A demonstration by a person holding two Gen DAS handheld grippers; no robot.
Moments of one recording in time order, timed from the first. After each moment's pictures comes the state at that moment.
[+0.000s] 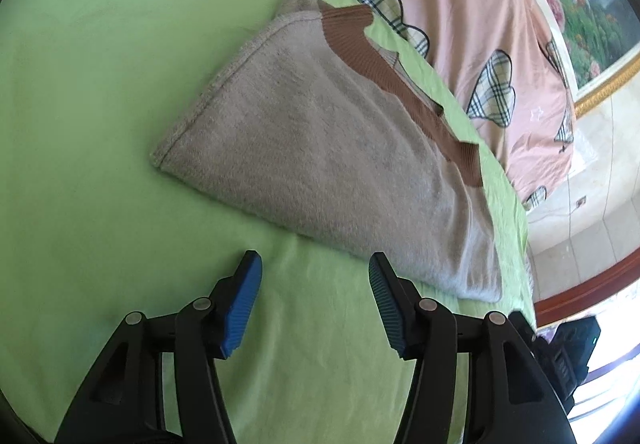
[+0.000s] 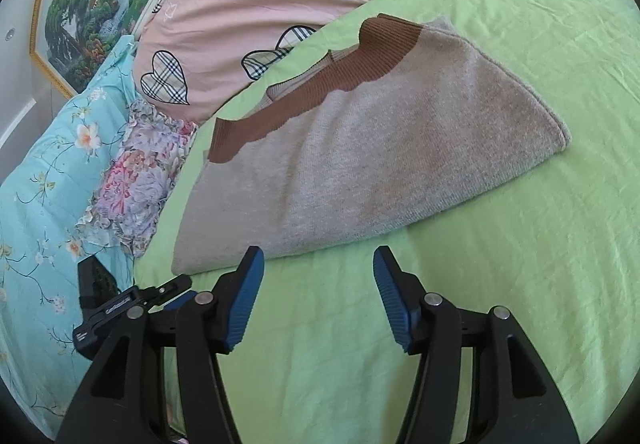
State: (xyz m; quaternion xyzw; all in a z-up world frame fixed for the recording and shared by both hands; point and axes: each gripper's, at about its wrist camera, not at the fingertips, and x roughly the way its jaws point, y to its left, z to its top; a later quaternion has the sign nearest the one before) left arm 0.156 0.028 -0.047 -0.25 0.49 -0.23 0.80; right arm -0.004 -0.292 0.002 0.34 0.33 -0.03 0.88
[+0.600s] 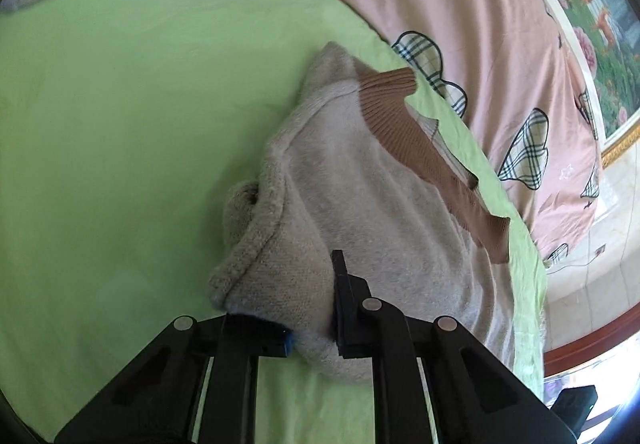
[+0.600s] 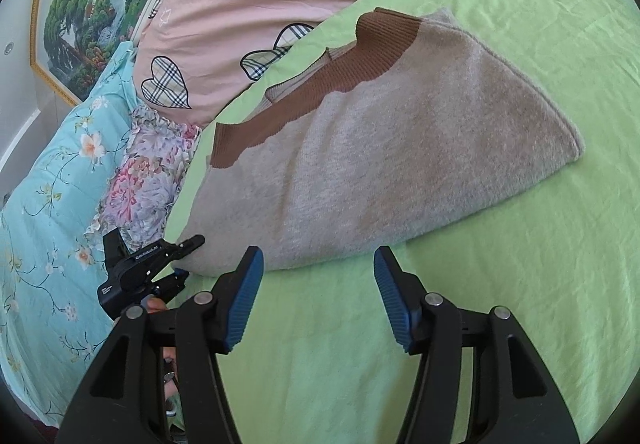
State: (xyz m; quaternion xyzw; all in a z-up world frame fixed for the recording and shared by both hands) left arm 0.224 0.025 -0.035 -0.26 0.45 -0.16 0.84; right arm 0.013 -0.315 -0.002 0.36 0.33 -0.01 0.87
